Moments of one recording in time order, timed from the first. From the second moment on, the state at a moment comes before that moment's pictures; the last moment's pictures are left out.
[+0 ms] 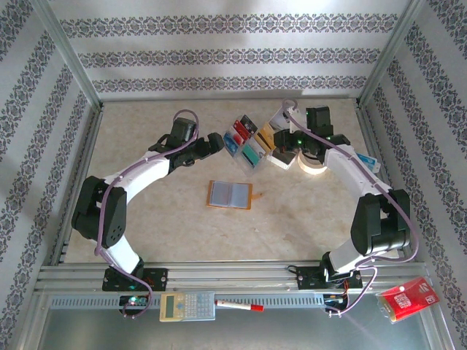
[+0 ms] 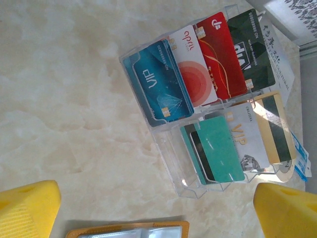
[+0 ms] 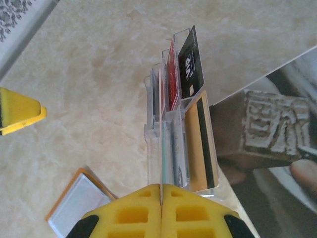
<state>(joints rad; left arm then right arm) -0.38 1.68 1.17 -0.22 0.19 -0.78 0.16 1.55 1.20 -0.39 -0.52 0.04</state>
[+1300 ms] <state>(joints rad) -0.38 1.70 1.11 -0.17 0.24 -0.73 0.25 1.84 1.49 -0.55 -0.28 -0.08</state>
